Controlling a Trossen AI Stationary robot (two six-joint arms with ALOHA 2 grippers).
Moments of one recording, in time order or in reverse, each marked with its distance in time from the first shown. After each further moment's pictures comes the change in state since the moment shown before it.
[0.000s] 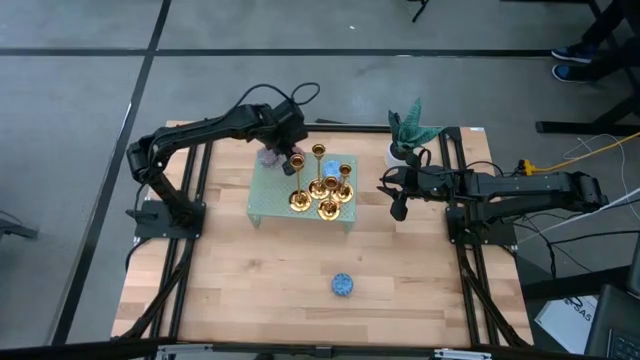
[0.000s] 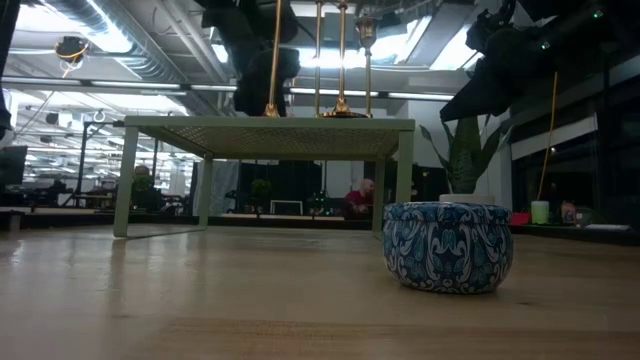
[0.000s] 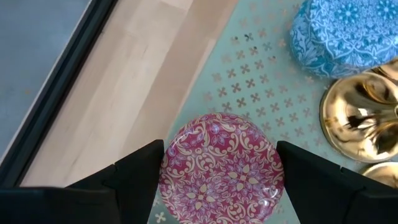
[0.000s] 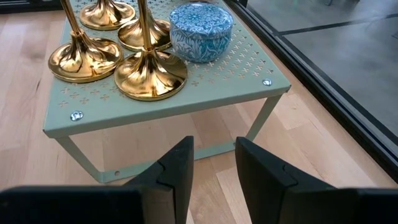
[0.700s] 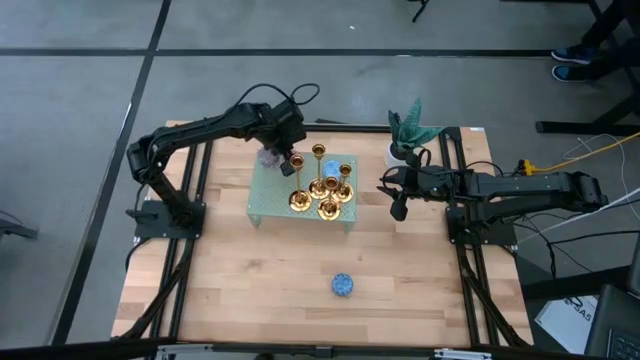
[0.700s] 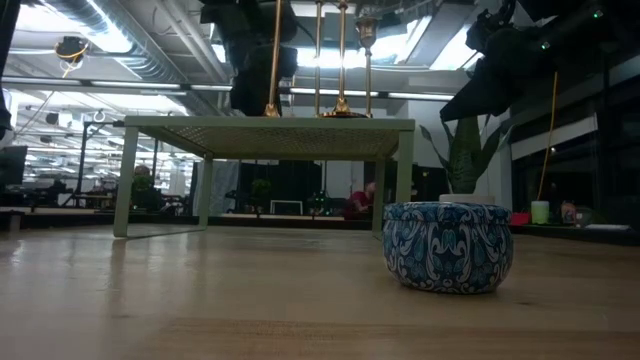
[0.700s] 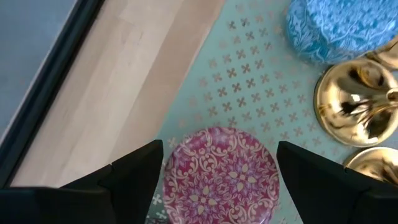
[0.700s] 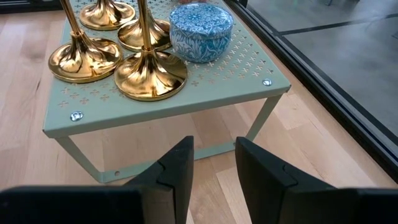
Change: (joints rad) left arm 0.000 0.000 0.024 -0.066 0.008 -0.007; right arm 0.000 0.000 0.000 0.000 0.000 0.000
